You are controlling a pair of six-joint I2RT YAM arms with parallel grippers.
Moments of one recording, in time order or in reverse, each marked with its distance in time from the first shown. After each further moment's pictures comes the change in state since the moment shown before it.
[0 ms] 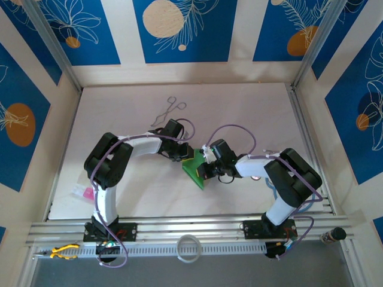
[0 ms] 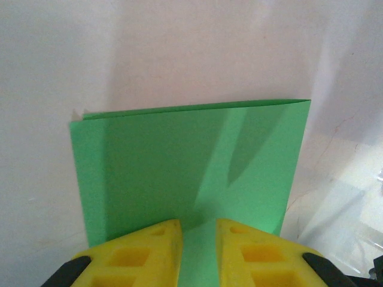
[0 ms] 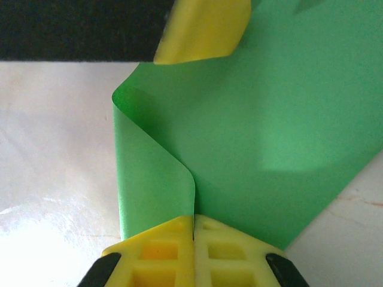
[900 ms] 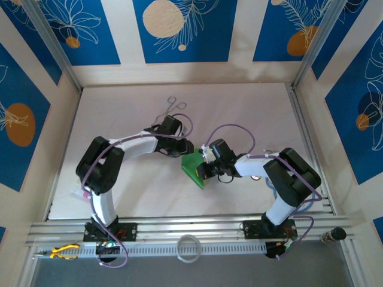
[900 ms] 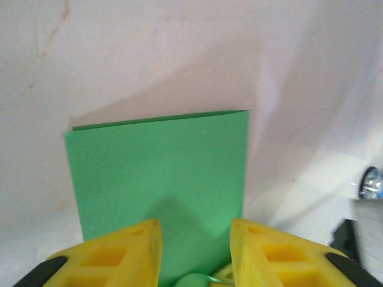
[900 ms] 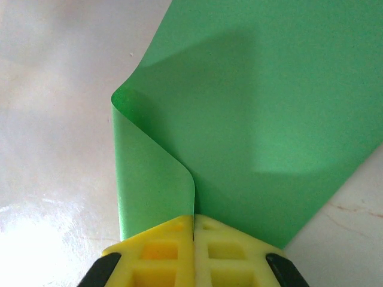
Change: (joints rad) left arm 0.000 -0.121 -0.006 -0.027 -0.064 0.000; right arm 0.003 0.007 0.007 -0.002 0.002 -0.019
